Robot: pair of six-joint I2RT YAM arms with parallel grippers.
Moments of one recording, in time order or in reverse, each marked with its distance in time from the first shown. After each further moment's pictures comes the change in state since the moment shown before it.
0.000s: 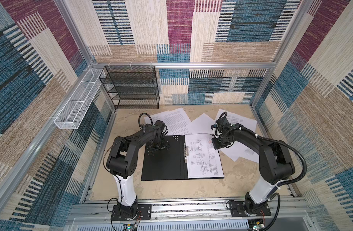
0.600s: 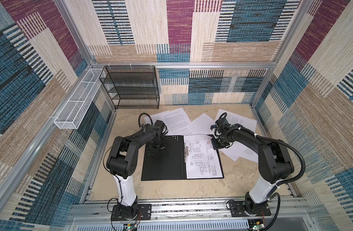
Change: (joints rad) left arm 0.002 0.000 -0.002 0.001 0.005 0.000; right arm 0.000 0.014 -0.005 0.003 -0.049 0.017
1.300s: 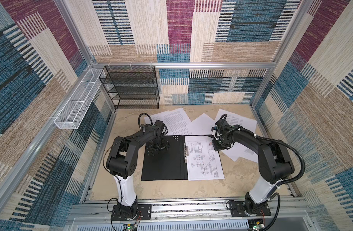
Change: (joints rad) left arm 0.000 -0.001 -0.005 0.003 0.000 0.000; right arm 0.001 -0.003 -0.021 -0.006 0.052 -0.001
